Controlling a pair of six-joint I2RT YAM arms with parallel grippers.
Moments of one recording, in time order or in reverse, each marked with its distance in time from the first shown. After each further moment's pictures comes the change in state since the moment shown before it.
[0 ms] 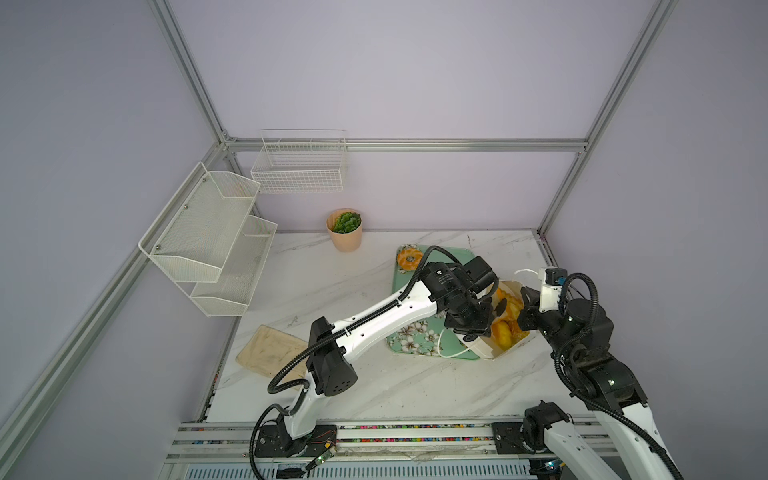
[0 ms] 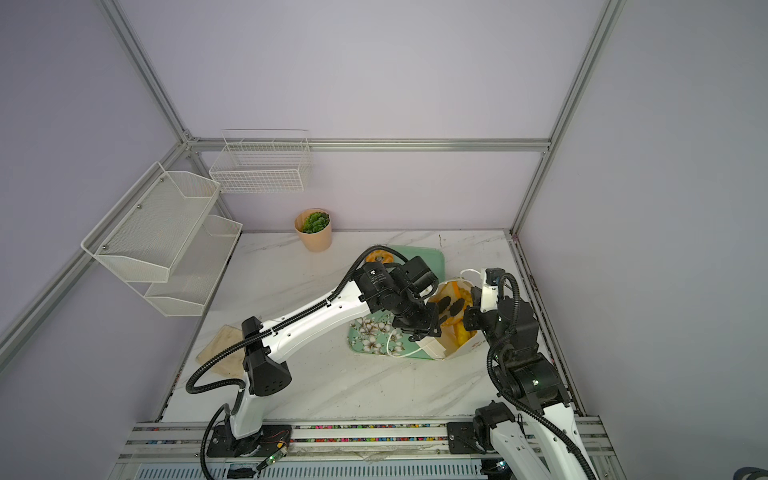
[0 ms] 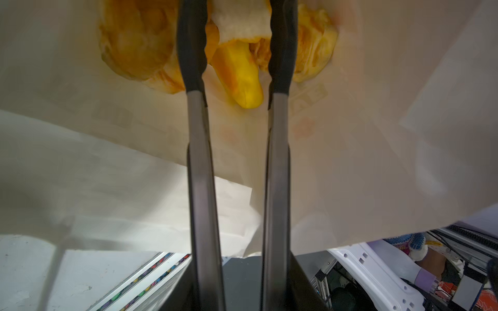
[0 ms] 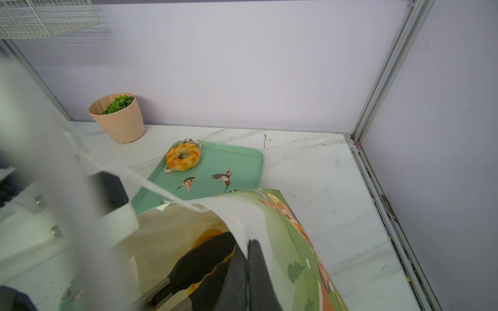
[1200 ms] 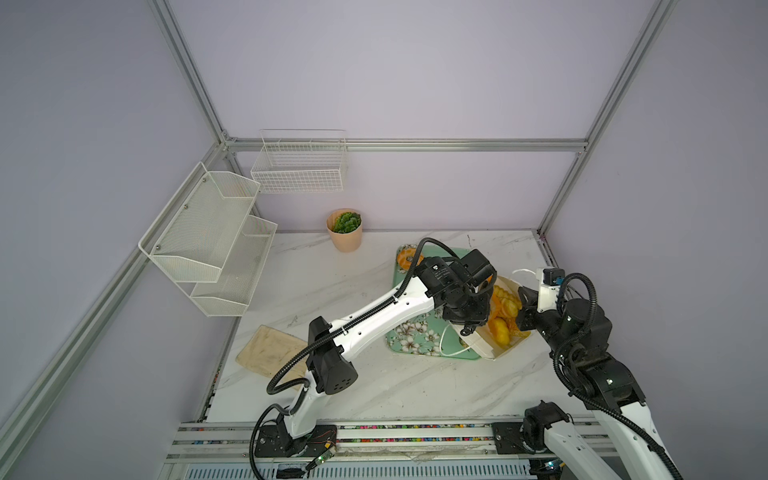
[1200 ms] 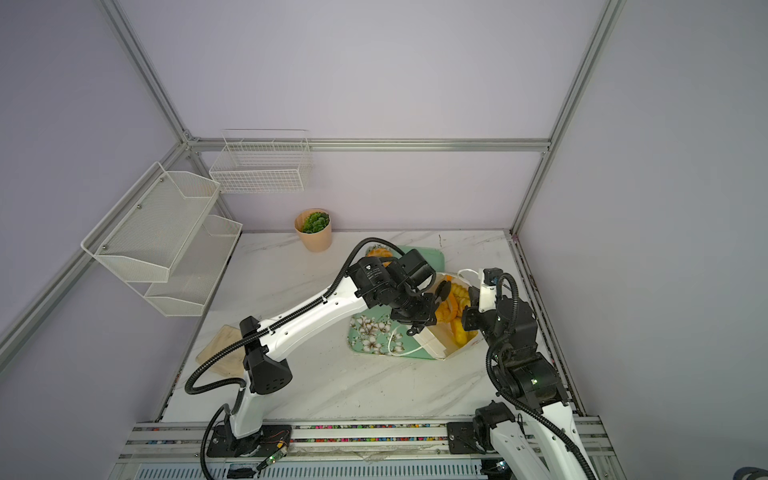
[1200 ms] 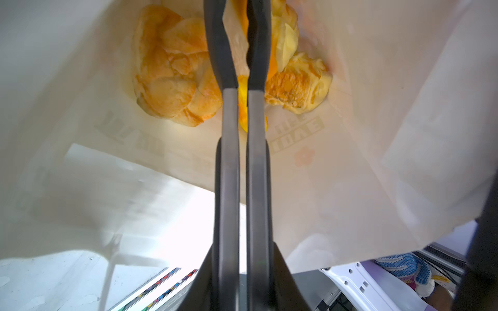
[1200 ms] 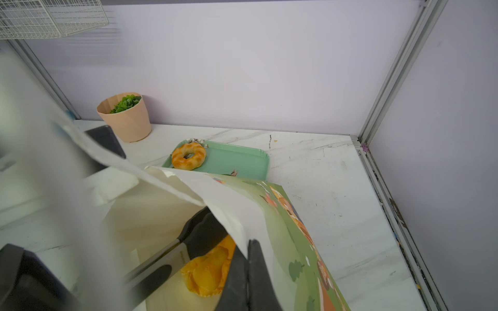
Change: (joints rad) left arm 0.019 -0.027 0.024 -0.014 -0.119 -0.008; right arm 0.000 0.009 -0.009 0.020 -0.014 -0.003
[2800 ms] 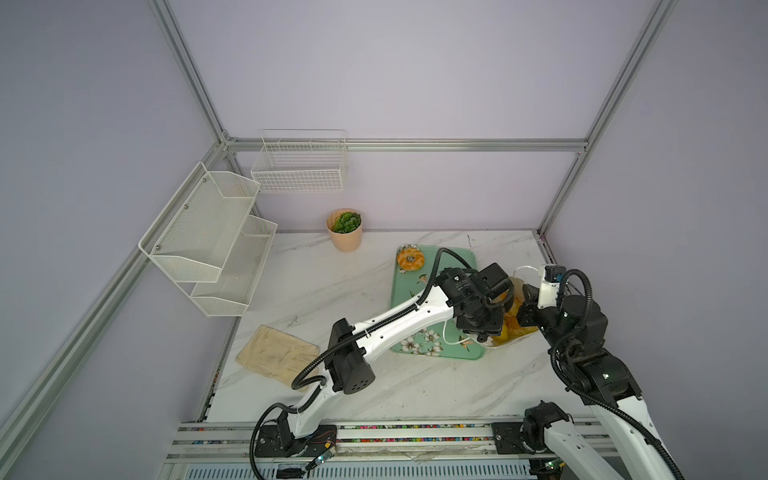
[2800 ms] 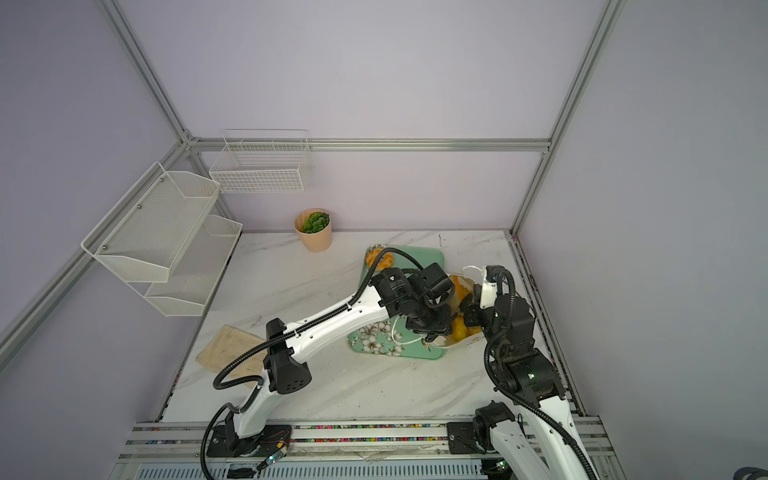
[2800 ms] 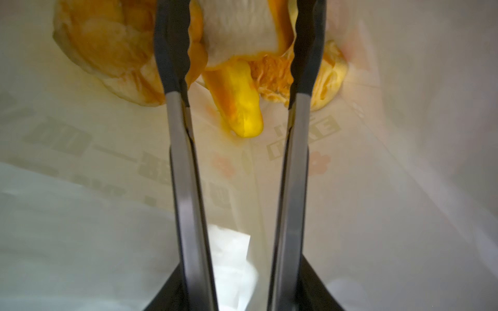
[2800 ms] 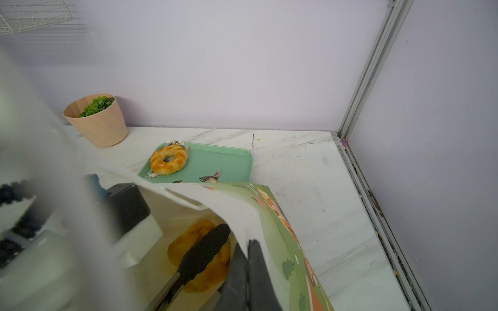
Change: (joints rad) left arm -0.061 0.180 0.124 -0.005 -0.019 -0.058; right arm 0.000 0.024 0.000 0.011 0.089 0.008
